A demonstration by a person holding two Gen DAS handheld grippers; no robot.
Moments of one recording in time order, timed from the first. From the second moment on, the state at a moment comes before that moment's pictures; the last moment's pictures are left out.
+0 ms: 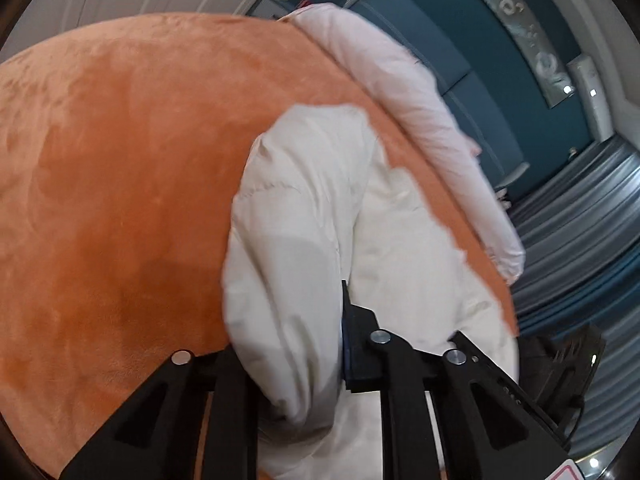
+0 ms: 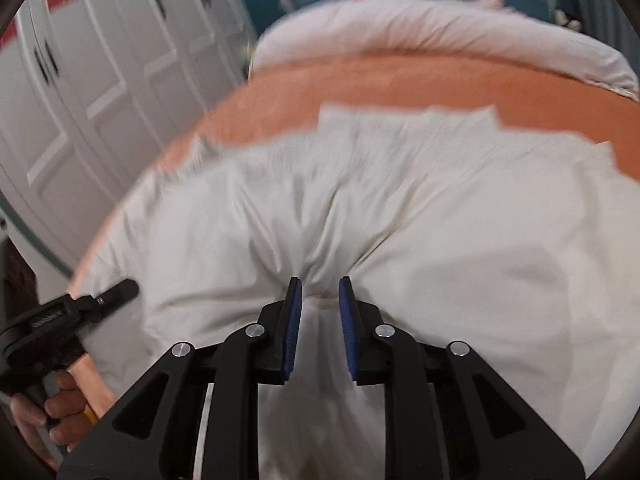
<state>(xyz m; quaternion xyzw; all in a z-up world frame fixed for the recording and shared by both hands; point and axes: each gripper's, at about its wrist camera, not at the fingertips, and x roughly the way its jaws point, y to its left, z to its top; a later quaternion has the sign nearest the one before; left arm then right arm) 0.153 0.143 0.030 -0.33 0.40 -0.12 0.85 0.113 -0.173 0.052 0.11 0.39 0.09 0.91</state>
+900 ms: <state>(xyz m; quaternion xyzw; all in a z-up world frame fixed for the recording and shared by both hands) 0.116 -0.076 0.166 -0.18 0.32 -0.35 0.86 0.032 -0.255 0.027 0.20 0.39 0.12 0.89</state>
